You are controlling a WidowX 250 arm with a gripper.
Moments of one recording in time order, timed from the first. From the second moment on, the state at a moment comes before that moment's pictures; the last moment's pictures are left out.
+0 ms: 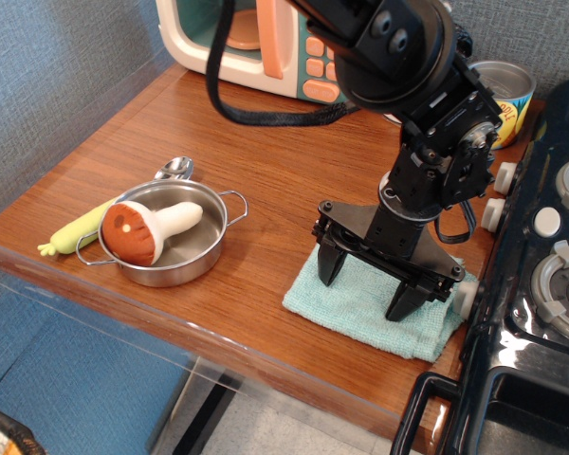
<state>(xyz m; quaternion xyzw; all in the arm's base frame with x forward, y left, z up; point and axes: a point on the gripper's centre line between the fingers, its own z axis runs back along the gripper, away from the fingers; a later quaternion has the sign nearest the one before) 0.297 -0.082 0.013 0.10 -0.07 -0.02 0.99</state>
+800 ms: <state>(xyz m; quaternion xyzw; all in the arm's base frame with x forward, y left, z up) 0.383 -0.030 0.009 0.05 -0.12 0.03 0.99</state>
